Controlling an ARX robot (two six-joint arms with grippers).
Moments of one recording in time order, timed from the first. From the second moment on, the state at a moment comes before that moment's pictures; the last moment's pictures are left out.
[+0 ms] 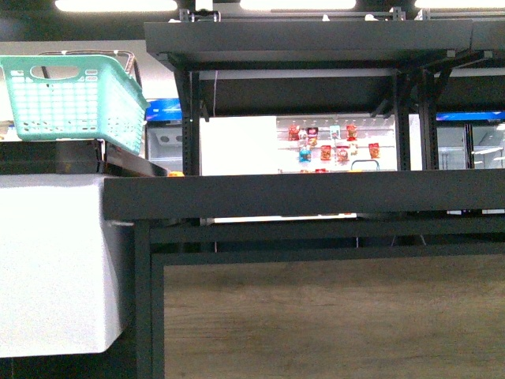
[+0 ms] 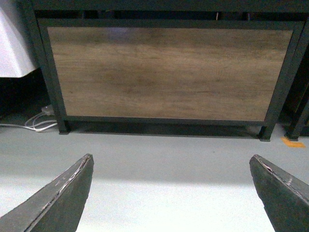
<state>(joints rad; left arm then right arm) 0.00 0.00 0.01 -0.01 0.00 0.00 0.00 0.00 0.02 0.00 0.00 -0.01</state>
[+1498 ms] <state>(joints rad) 0.00 0.00 0.01 -0.01 0.00 0.00 0.00 0.00 0.02 0.00 0.00 -0.01</state>
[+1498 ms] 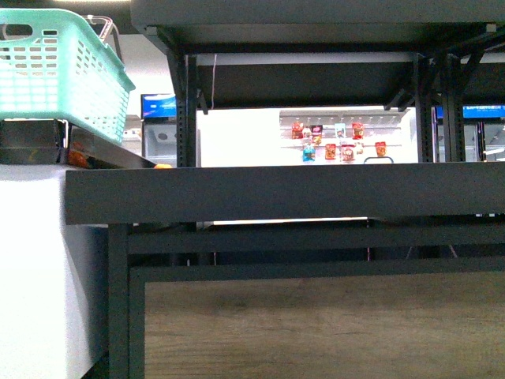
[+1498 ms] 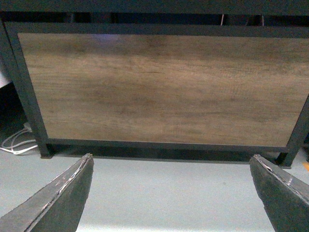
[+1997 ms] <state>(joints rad) 0.00 0.00 0.01 -0.01 0.00 0.00 0.00 0.00 0.02 0.00 0.00 -0.01</state>
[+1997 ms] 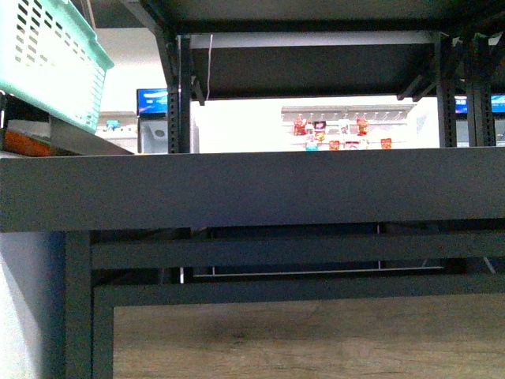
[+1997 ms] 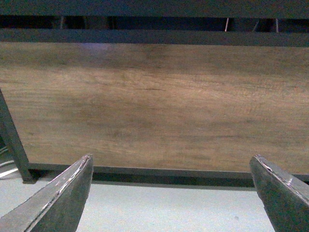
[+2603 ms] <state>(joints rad) 0.00 0.00 0.01 -0.01 0.00 0.00 0.00 0.00 0.02 0.00 0.00 -0.01</state>
